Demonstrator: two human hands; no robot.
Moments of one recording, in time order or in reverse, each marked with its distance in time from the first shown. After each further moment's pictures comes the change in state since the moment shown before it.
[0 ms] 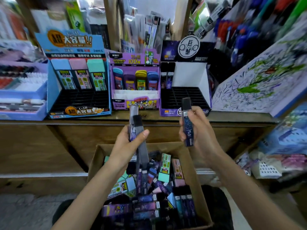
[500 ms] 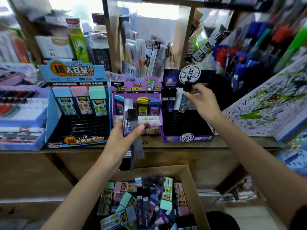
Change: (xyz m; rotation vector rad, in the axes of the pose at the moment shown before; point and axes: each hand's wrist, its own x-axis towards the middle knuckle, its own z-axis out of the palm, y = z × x) left_hand 0.063 0.066 -0.012 -0.026 0.010 0.133; right_hand 0.160 -0.053 -0.038 -0.768 0.169 -0.340
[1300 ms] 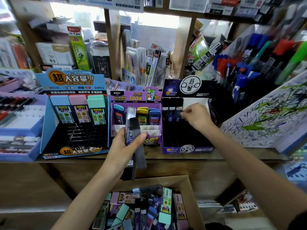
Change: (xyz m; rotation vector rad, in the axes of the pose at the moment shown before) left_hand 0.006 -0.001 0.006 0.003 -0.030 0.027; right_hand 0.015 0.016 0.024 -0.359 -0.075 0.304
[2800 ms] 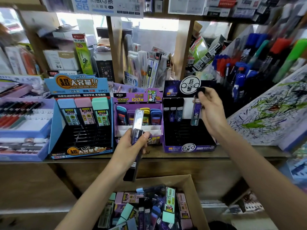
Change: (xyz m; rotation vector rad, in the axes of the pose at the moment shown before) left_hand -0.007 0.011 0.005 0.140 -0.080 -0.013; right_hand -0.032 -0.014 -0.036 1.071 0.090 -0.119
